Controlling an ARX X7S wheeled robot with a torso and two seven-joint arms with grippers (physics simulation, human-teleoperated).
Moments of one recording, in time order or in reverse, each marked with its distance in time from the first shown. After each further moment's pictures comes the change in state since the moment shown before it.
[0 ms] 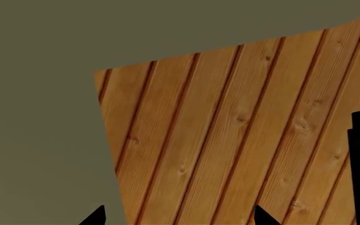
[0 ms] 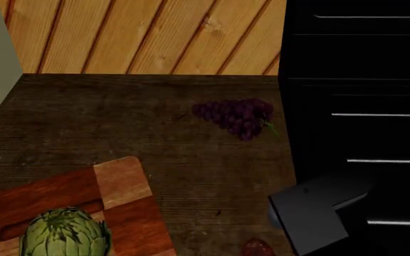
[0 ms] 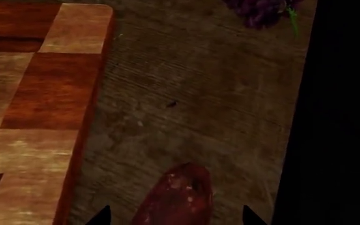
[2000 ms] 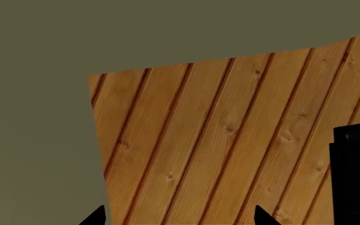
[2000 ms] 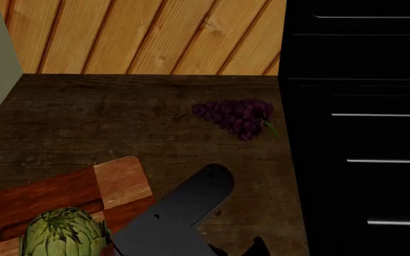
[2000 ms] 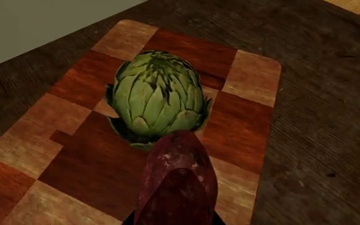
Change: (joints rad) left arm -0.009 0.001 -0.036 -0.010 -0.156 0.020 -0.112; right arm 0.253 -0.317 -0.115 -0.133 0.271 -0.018 0.196
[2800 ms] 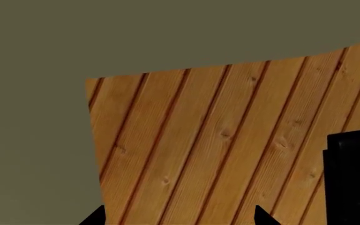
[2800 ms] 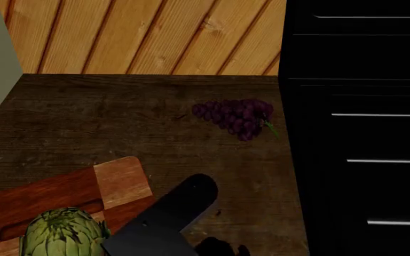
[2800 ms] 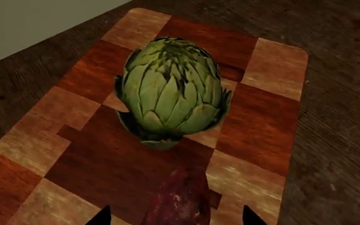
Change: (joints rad) left arm 0.000 0.000 -0.001 0.000 -0.038 0.027 -0.029; right arm -0.050 -0.037 -0.025 0.038 -0.062 0.010 -0.060
